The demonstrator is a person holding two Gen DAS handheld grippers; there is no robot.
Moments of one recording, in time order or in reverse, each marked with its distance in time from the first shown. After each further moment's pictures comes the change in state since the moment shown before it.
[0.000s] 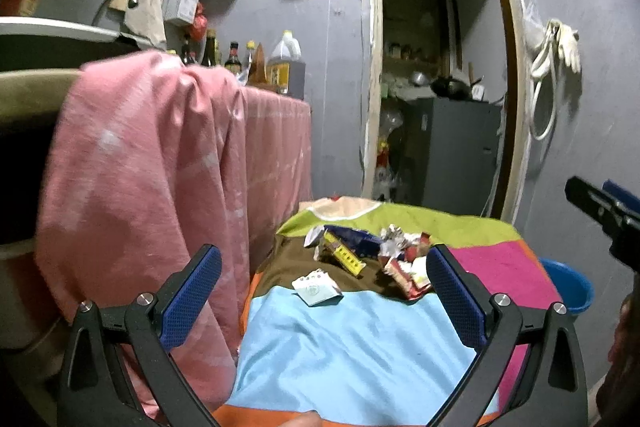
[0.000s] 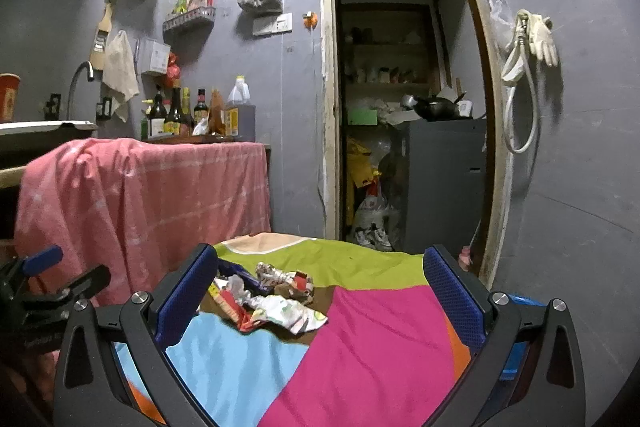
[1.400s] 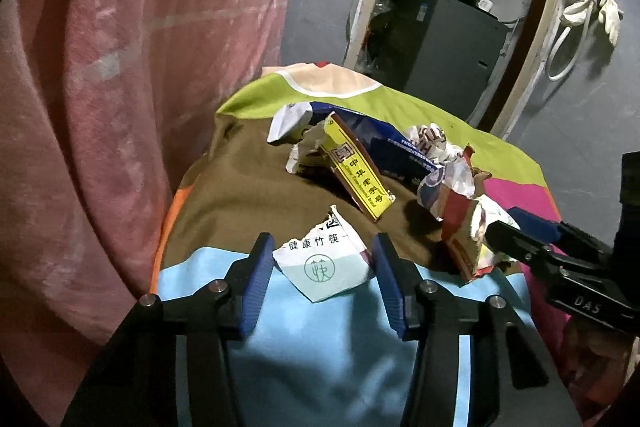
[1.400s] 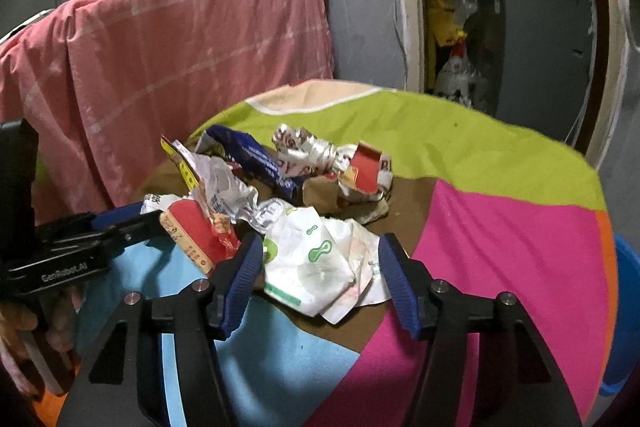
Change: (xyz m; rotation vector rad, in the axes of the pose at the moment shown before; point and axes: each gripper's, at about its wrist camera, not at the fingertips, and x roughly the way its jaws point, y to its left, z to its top) left arm 0.139 0.028 -0.014 -0.121 0.479 -0.176; right arm 0.181 0.004 -0.076 0.014 0.559 0.309
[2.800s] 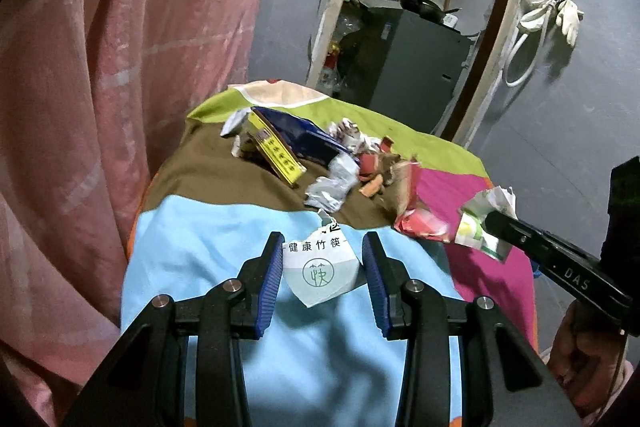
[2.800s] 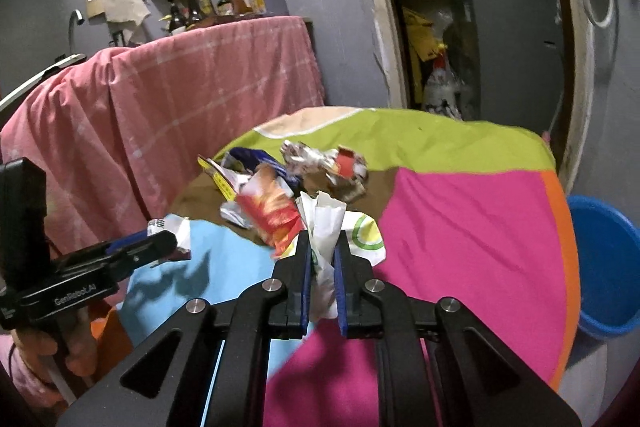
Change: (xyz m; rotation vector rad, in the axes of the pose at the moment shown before) left arm -0.058 -0.048 -0.033 0.026 -0.083 -0.083; right arm -0.084 -0.007 -0.037 0.103 -0.126 -0.007
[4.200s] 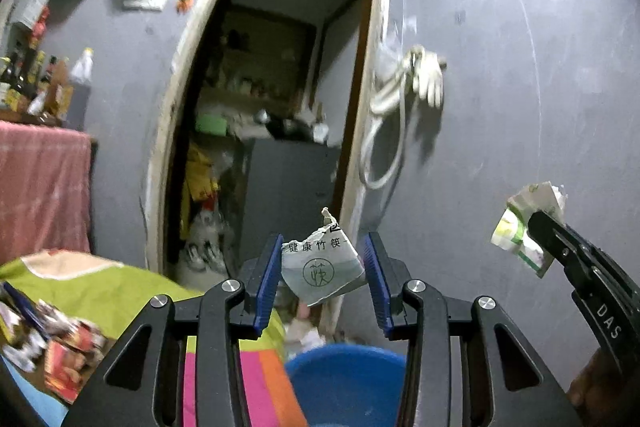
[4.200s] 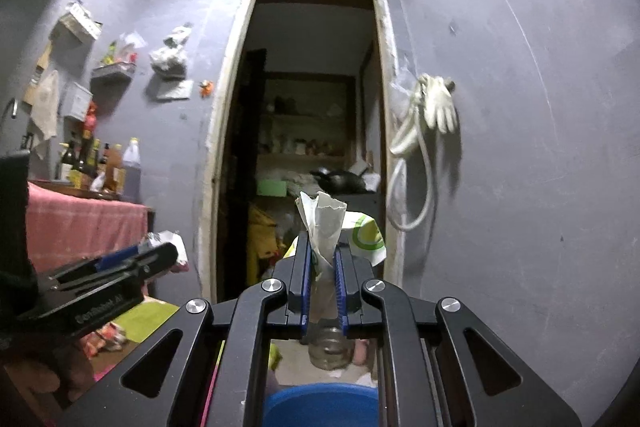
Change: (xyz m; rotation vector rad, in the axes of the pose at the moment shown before) left arm 0.045 -0.289 0.074 0.210 -0.487 -0.287; right arm -0.205 -0.145 0.031 -0.142 -0.717 -0.535
